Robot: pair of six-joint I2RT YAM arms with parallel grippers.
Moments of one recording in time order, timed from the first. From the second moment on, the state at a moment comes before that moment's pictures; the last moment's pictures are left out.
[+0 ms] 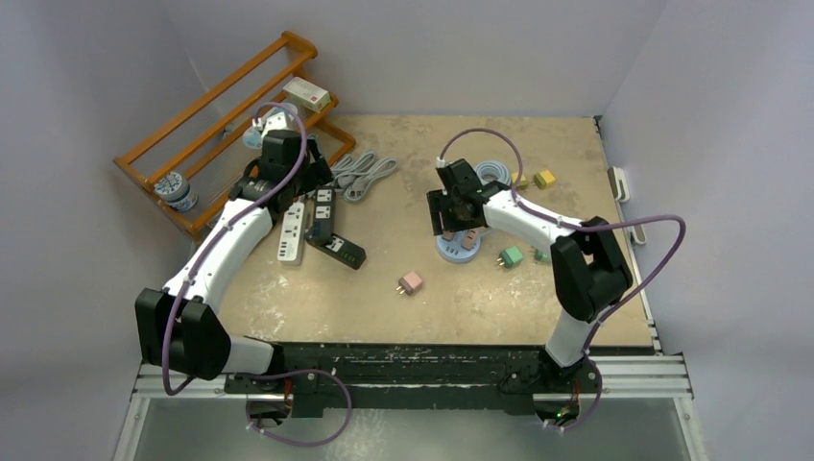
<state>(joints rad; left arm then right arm) -0.24 1.37 1.20 -0.46 -0.24 -0.54 0.56 1.75 1.24 -0.52 0.12 0.32</state>
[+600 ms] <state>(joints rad) -0.24 1.36 1.15 -0.44 -0.21 -0.54 0.57 1.83 1.26 -0.50 0.16 0.25</state>
